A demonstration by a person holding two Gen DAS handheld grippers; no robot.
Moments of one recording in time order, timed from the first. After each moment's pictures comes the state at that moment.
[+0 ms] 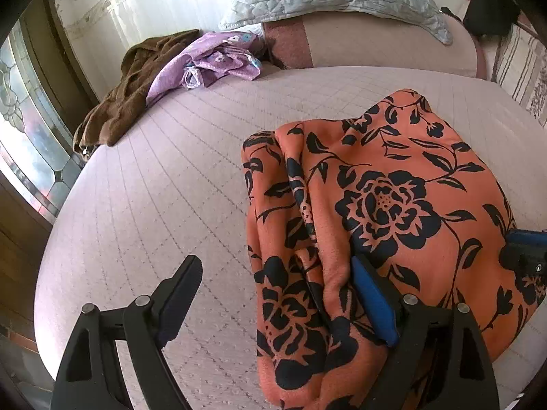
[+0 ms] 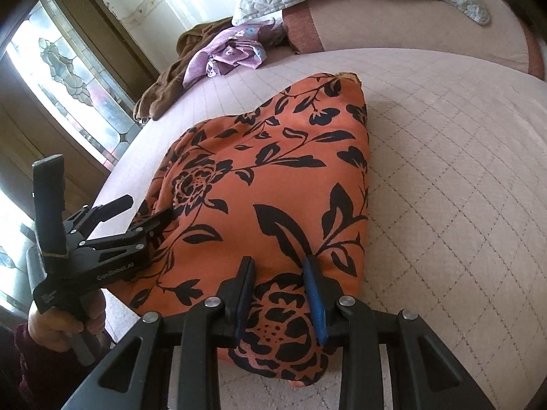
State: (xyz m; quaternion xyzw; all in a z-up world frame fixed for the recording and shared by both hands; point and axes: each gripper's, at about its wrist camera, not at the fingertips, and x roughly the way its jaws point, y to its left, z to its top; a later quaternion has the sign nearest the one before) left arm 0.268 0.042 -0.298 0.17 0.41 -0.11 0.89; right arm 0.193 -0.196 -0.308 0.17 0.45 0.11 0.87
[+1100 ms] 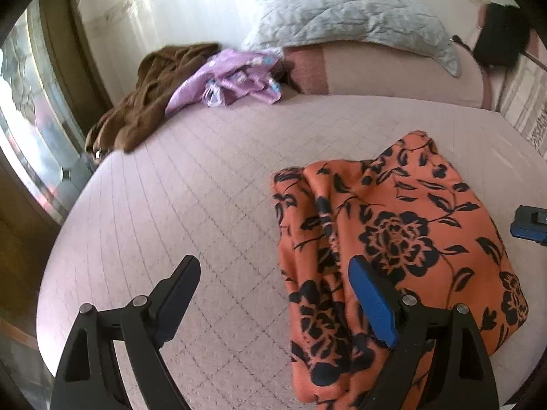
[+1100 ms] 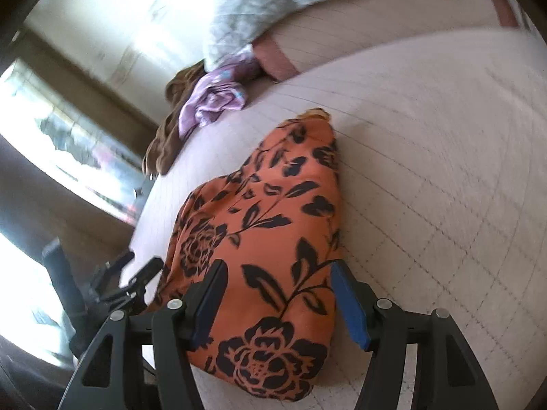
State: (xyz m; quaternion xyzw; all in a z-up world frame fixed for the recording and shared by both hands) left arm 0.275 0.075 -0.267 0.13 0.40 -0.10 0.90; right arm 0.203 -0.259 -0.294 0.32 0.41 0.10 0.85
